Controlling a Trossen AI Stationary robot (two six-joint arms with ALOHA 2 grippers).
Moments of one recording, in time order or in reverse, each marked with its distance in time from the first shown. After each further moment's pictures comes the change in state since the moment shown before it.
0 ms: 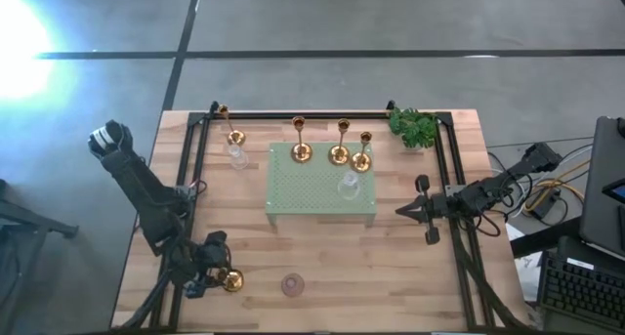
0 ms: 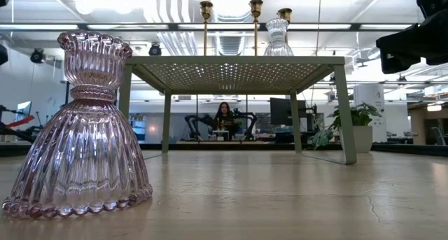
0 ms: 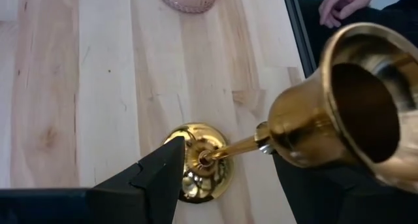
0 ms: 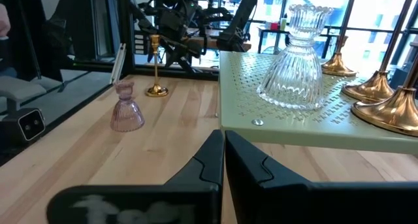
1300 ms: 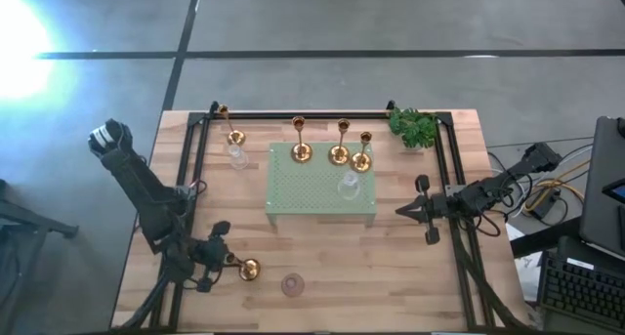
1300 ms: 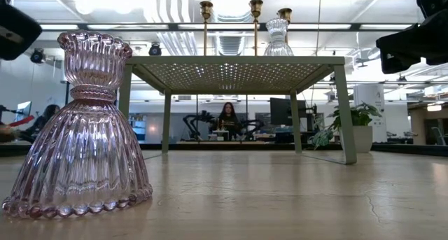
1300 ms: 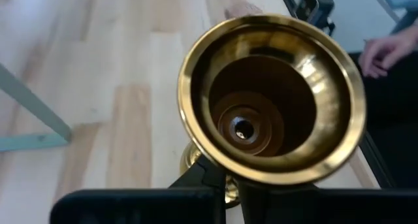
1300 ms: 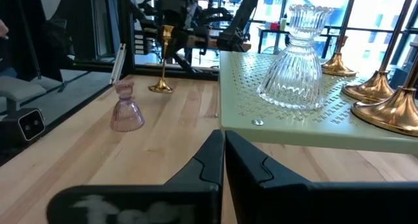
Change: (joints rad) left arm 0.004 -0.027 -0.005 0.062 -0.308 0.192; right arm 0.000 0.000 0.000 0.000 0.000 0.000
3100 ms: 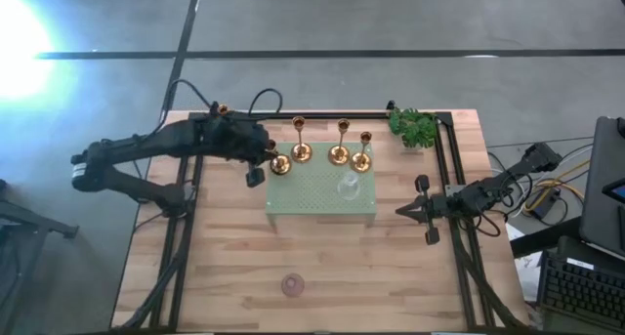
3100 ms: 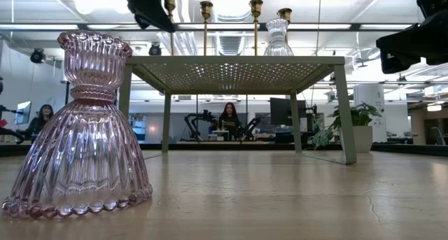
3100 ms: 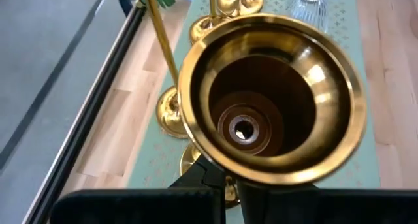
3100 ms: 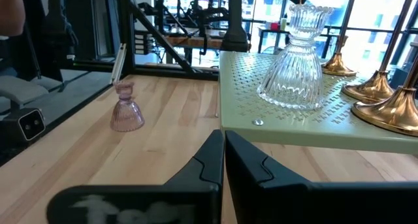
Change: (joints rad) left arm 1.209 0.122 0.657 -0.456 0.522 0.744; right arm 0.000 0.000 0.000 0.000 0.000 0.000
